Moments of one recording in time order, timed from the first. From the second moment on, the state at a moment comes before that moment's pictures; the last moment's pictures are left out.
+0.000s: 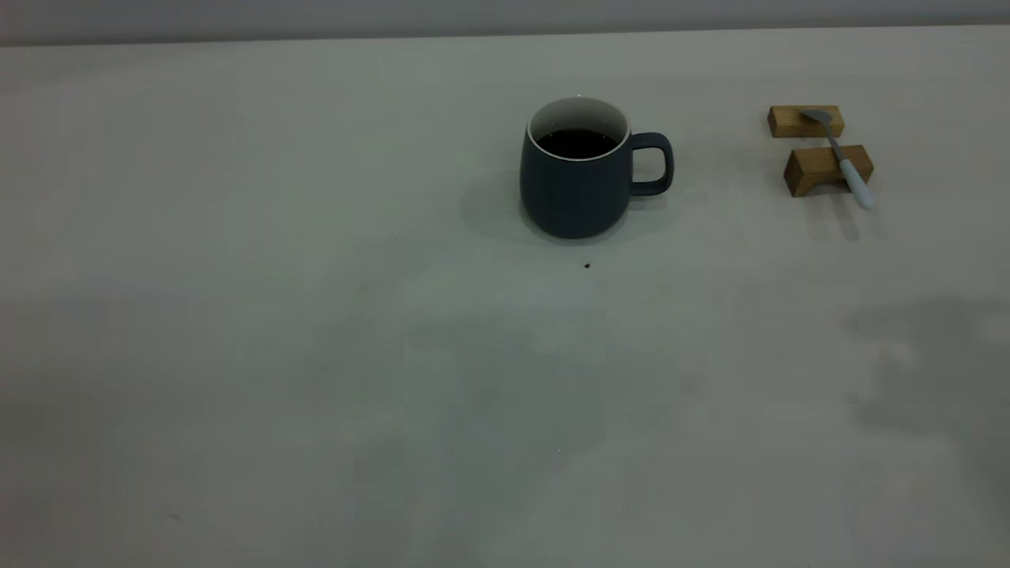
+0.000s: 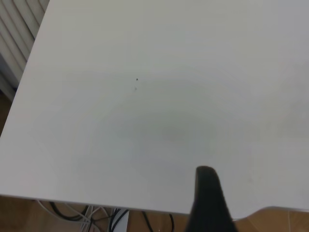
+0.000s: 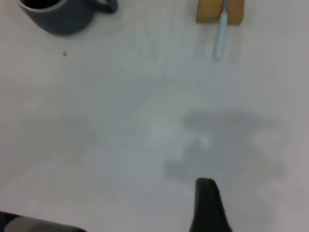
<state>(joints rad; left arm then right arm) 0.09 -0.02 -0.49 0.03 1.13 -0.03 0.03 1.31 -0.85 0.16 0.73 -0.23</state>
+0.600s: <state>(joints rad) 0.09 -0.02 -0.49 0.03 1.13 -0.03 0.03 1.96 -1.21 0.21 0.68 -0.23</state>
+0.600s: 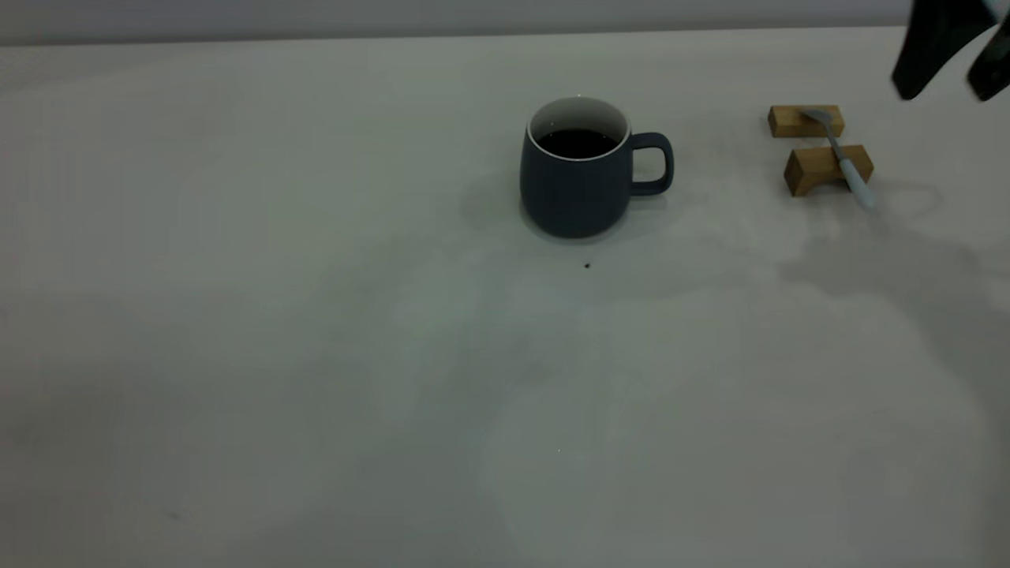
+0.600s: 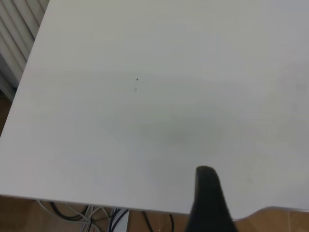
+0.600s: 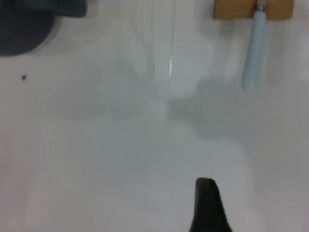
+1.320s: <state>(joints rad) 0.09 -0.02 -0.49 0.03 1.13 -0.03 0.03 2.30 -1.47 0.19 0.67 -0.22</state>
